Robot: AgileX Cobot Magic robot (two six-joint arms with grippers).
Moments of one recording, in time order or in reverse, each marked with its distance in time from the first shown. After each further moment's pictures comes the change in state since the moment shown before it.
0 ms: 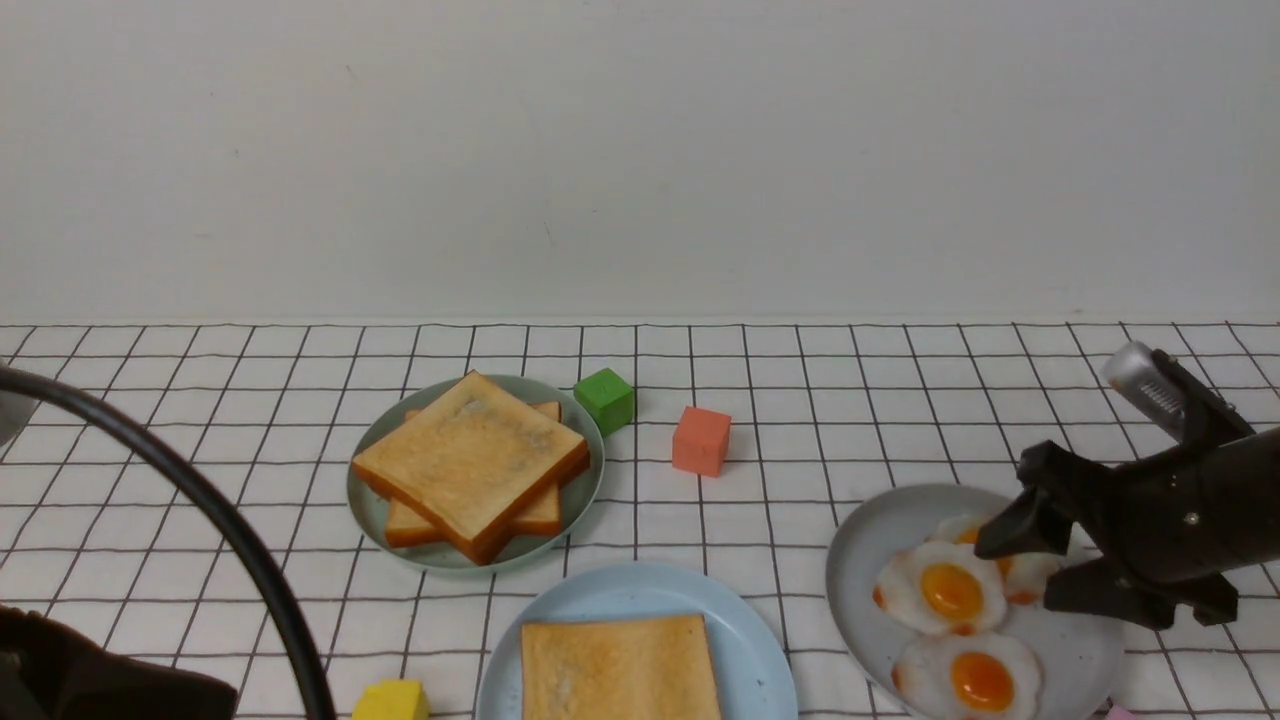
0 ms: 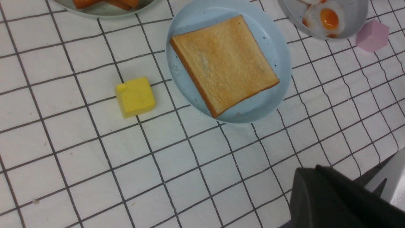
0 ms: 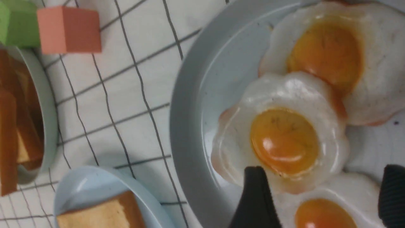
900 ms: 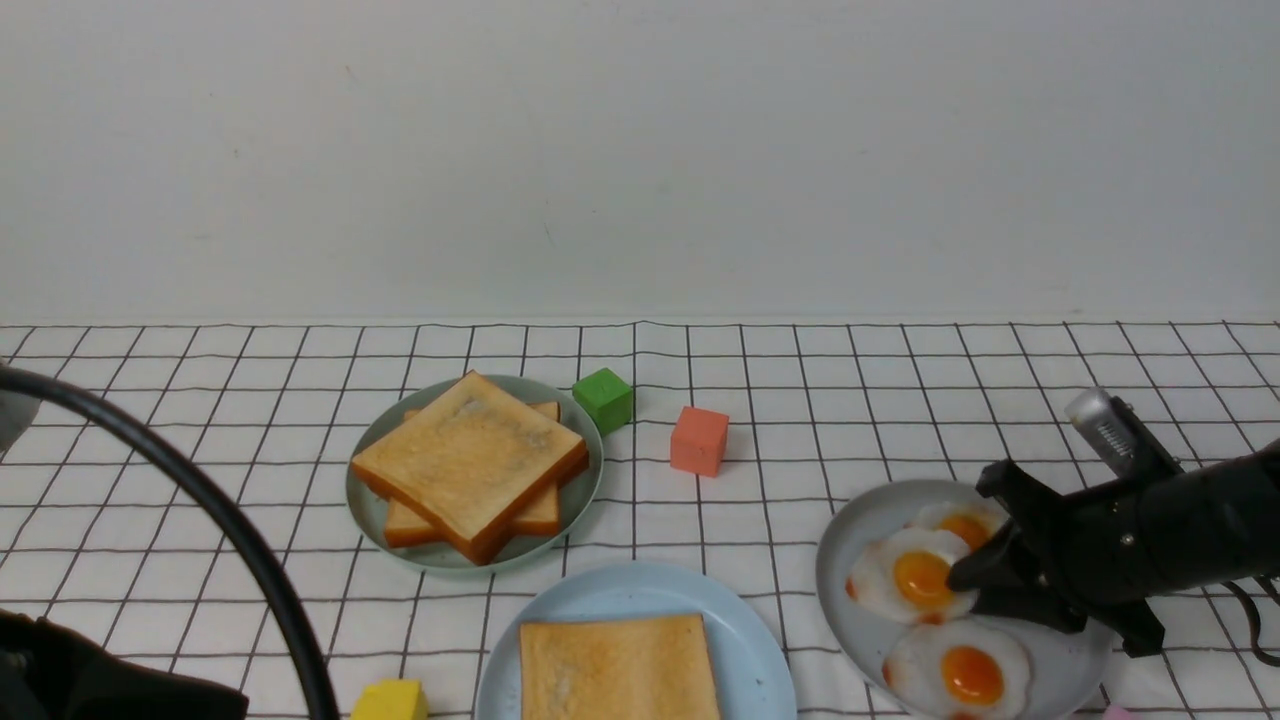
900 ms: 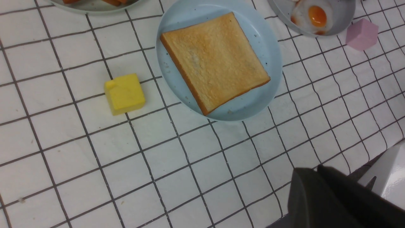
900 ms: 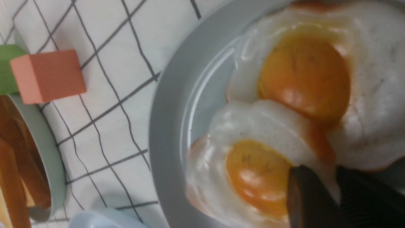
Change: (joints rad) right arm 0.000 0.178 -0.008 0.269 -0.016 -0.183; left arm 0.000 0.000 0.001 -0.022 0.001 -0.003
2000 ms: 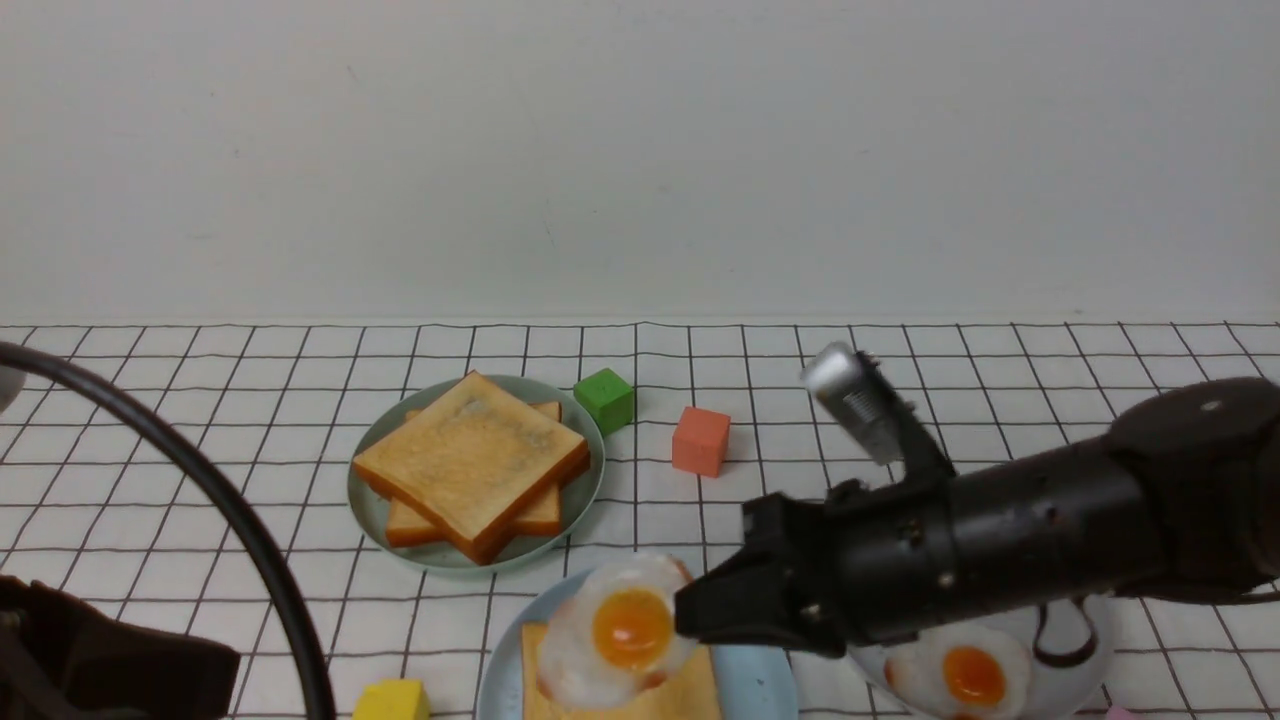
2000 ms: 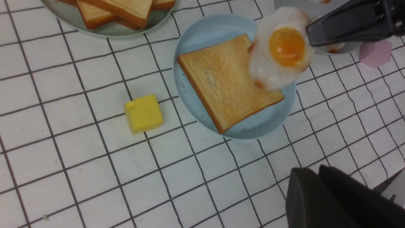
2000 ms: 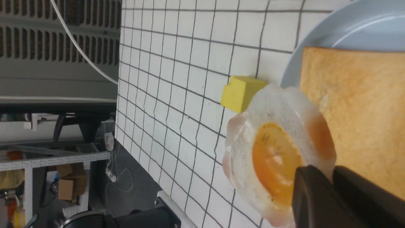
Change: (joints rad) right arm 0.492 -0.202 0.001 0.258 0.152 -0.269; left arm 0.000 0.000 0.000 0.052 -0.044 0.000
